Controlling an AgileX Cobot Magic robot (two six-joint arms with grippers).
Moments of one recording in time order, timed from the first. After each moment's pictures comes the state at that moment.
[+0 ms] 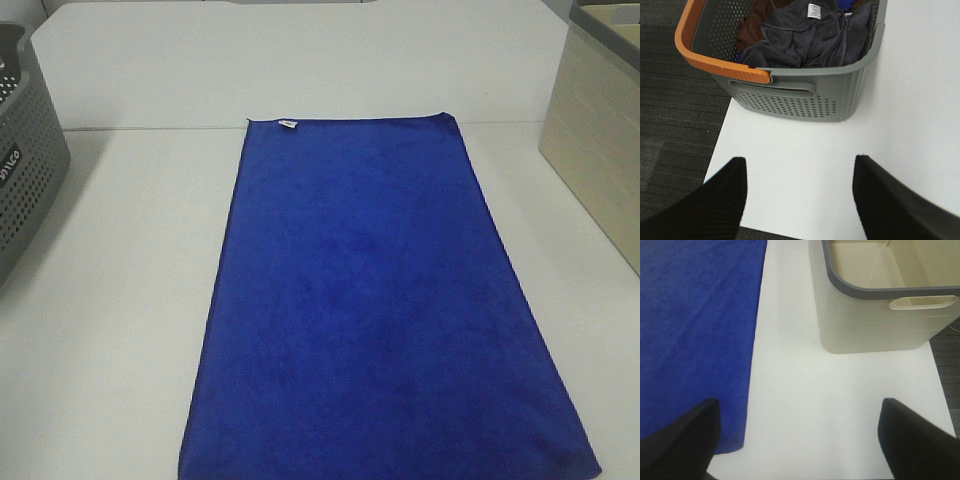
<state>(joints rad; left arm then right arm) 0.11 0.57 -0.86 0.19 1.13 -0.07 0.09 0.50 -0.95 -0.07 1.22 0.04</state>
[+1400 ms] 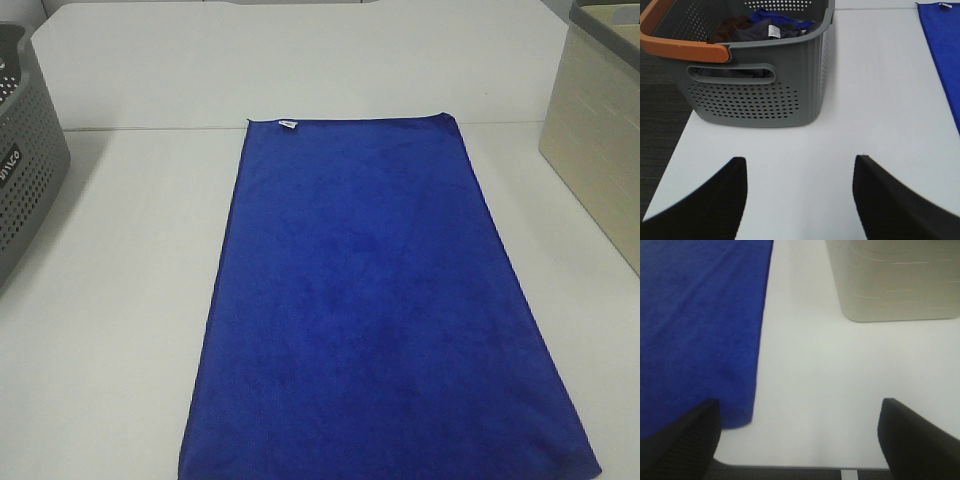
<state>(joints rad) 0.04 0.00 -0.53 0.11 1.11 -0.05 0.09 0.00 -0.46 -0.01 1.12 0.03</state>
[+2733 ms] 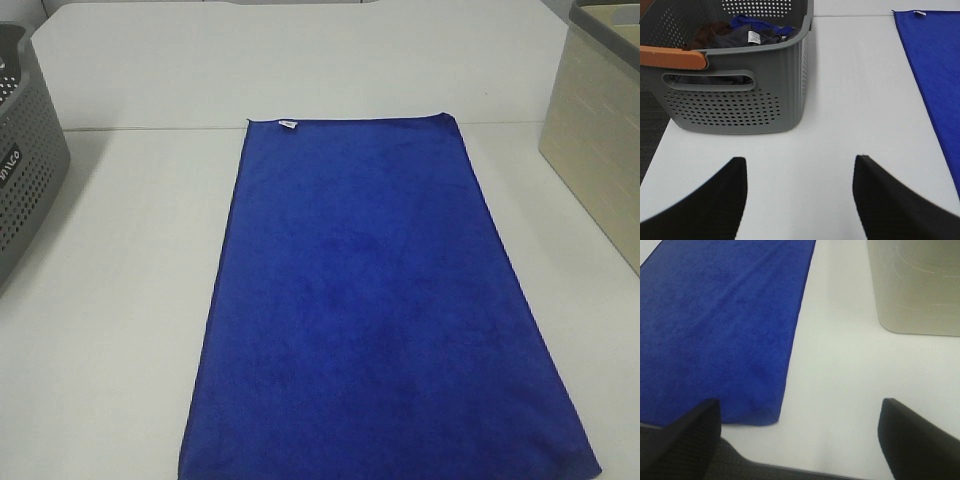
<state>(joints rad) -0.02 0.00 -0.52 0.08 1.08 -0.07 0.09 0.00 -0.45 0.10 1.11 -0.07</state>
